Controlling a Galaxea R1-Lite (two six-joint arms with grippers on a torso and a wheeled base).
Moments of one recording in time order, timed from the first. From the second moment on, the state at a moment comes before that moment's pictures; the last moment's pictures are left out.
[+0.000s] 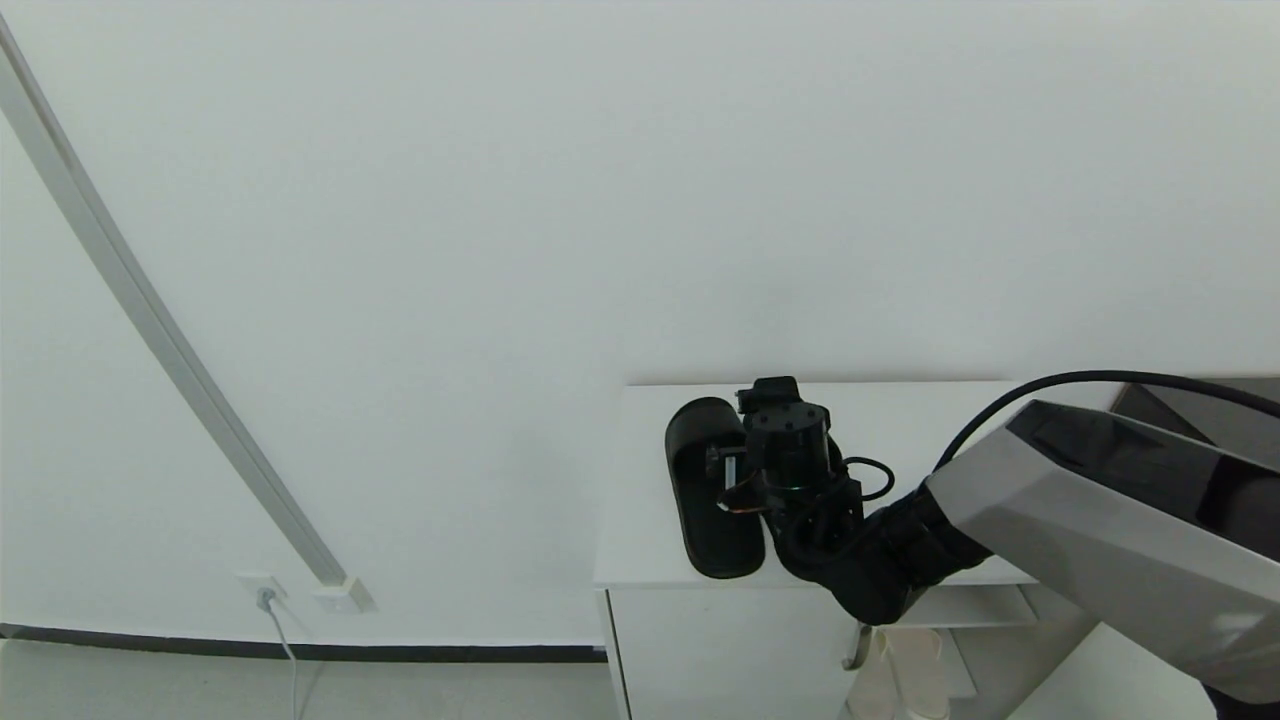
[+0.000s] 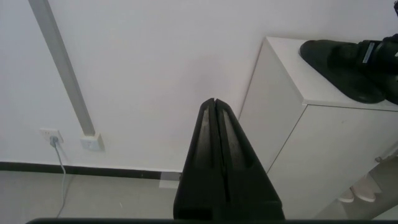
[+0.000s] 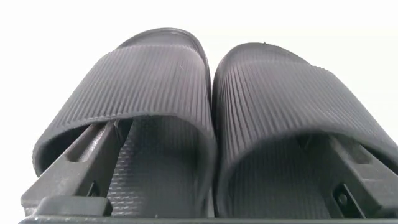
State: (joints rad) left arm 0.00 0.00 0.00 0.00 0.05 -0.09; right arm 0.69 2.34 -1.27 -0.86 -0.57 0.14
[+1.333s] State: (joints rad) left arm 0.00 0.00 0.00 0.00 0.05 -0.08; right arm 0.71 2.03 -0.95 -0.87 -0.28 0.07
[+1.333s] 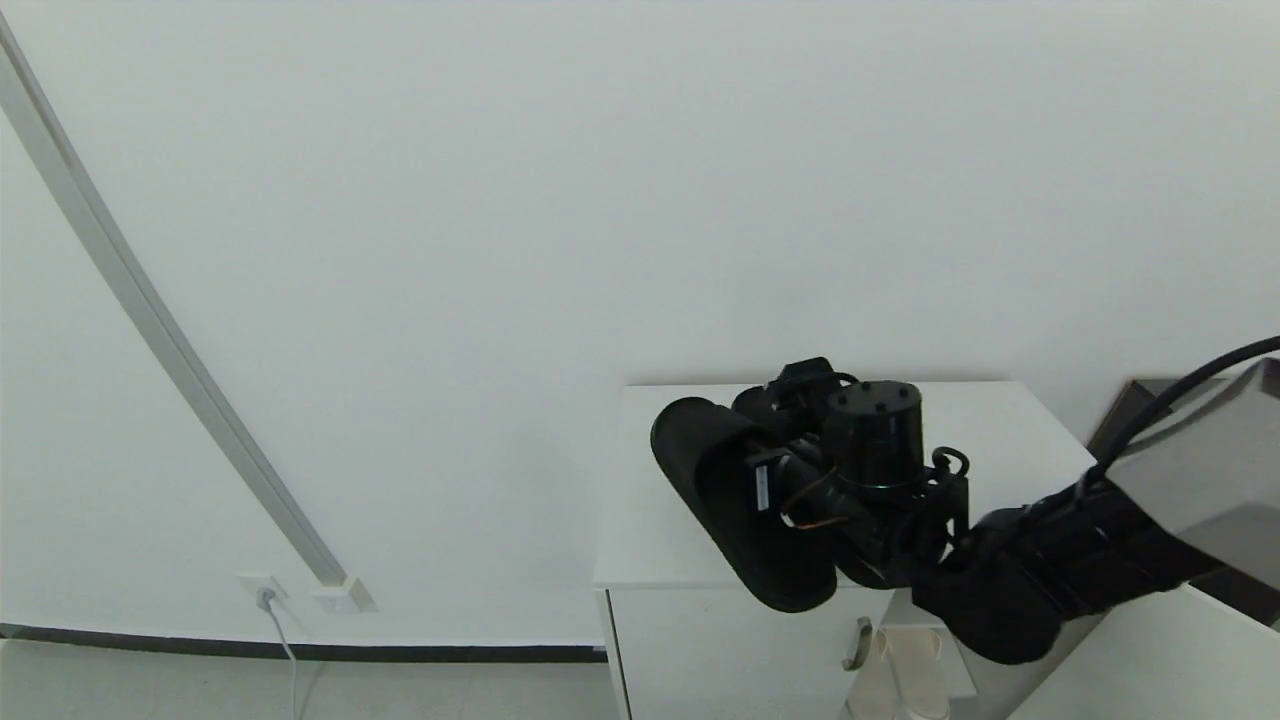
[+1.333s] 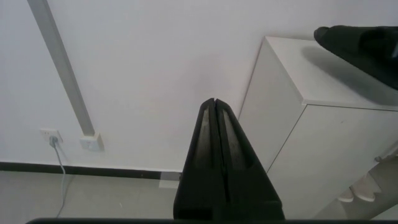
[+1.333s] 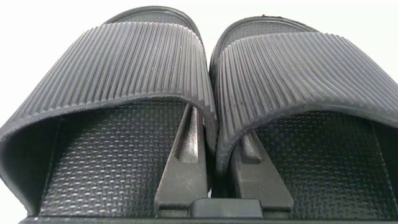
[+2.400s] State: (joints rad) left arm 0.00 0.00 0.00 0.00 0.05 -0.08; right arm 0.72 1.83 -0.73 -0.87 -0.08 0.03
